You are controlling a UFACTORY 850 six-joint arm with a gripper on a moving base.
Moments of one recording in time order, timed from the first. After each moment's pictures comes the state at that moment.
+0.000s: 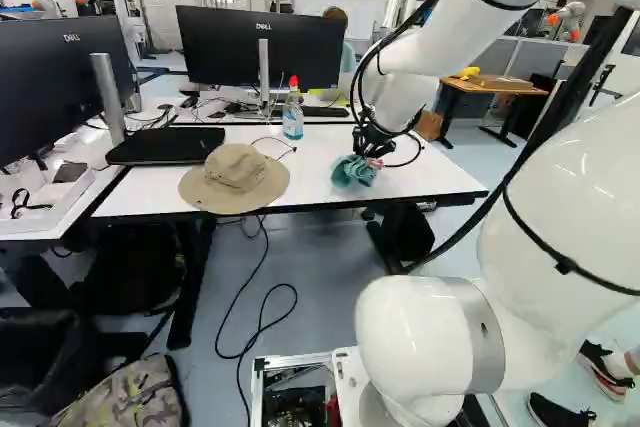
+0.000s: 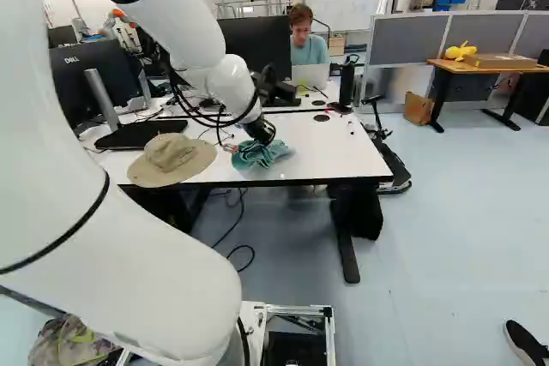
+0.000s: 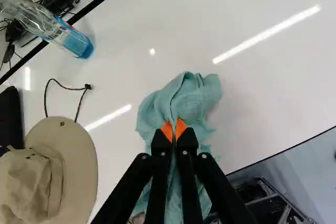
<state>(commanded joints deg) -7.0 7.6 -36.4 21.5 -9.6 0.0</state>
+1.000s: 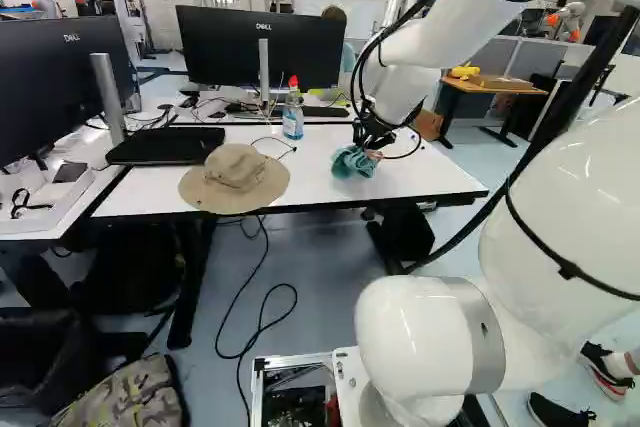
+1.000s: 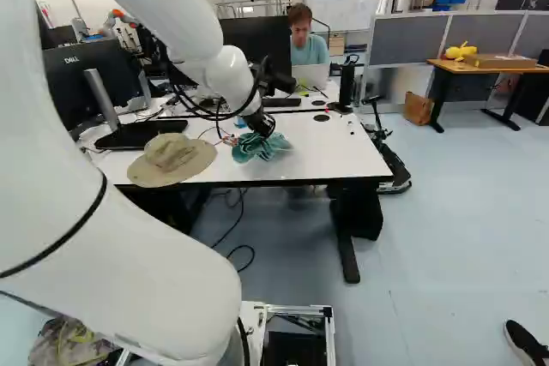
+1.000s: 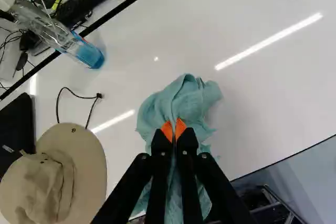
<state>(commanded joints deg) -6.7 7.8 -39.3 21.5 -9.6 0.0</state>
